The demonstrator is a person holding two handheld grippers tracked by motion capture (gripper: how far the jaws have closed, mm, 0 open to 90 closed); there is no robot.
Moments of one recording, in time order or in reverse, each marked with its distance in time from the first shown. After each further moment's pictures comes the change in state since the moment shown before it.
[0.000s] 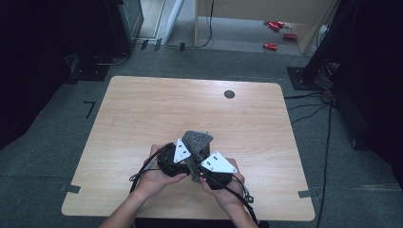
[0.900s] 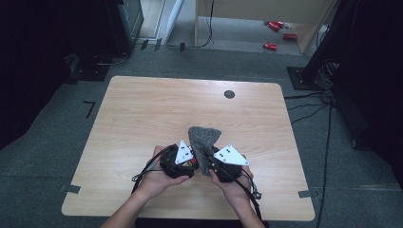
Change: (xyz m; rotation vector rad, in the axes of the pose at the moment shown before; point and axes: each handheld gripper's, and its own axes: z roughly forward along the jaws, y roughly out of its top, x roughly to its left) left arm 0.001 0.000 0.000 -0.021 -0.056 -0.023; right arm -0.031 -0.005 -0.002 0.001 -0.062 0.093
